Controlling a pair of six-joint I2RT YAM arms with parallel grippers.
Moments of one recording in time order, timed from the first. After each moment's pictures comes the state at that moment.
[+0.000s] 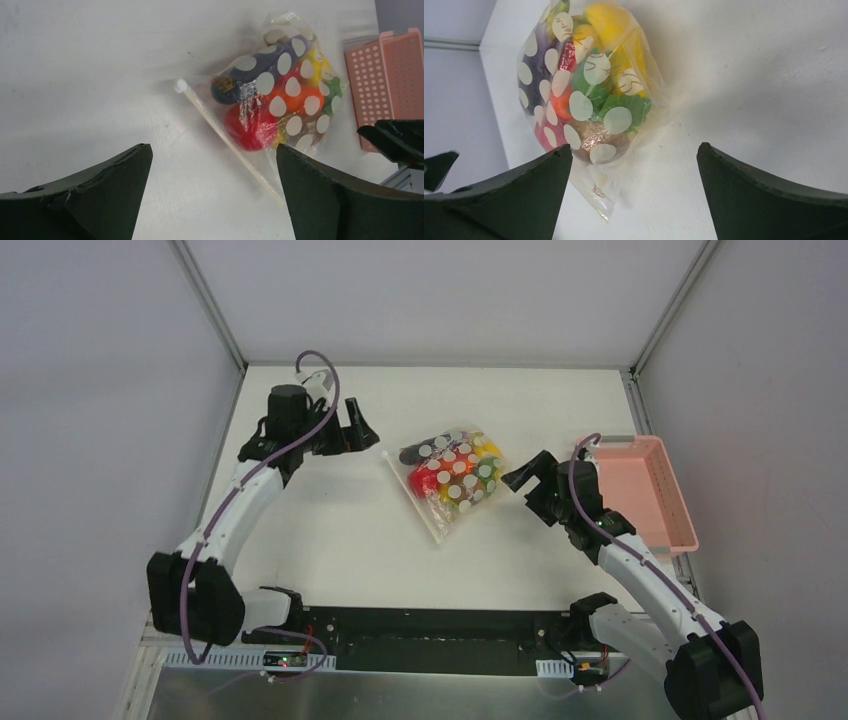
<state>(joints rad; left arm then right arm) -0.18 1.19 0.99 -0.36 0.33 -0.38 0.39 0.94 0.60 -0.29 0.06 0.97</state>
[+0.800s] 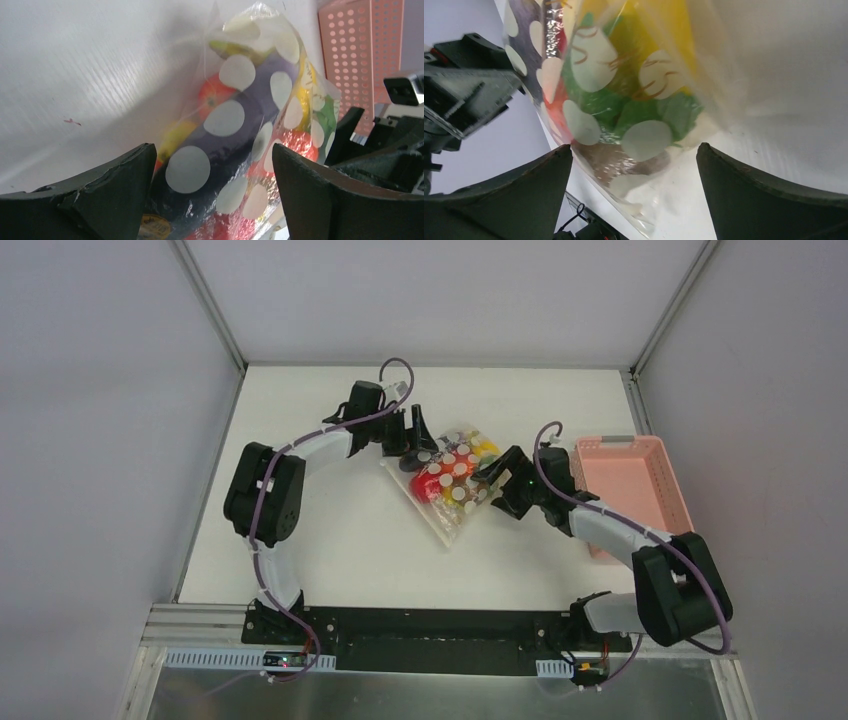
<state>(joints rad) -0.37 1.93 1.33 -0.08 0.57 -0.51 0.39 1.30 0.57 0.07 -0.24 1.11</state>
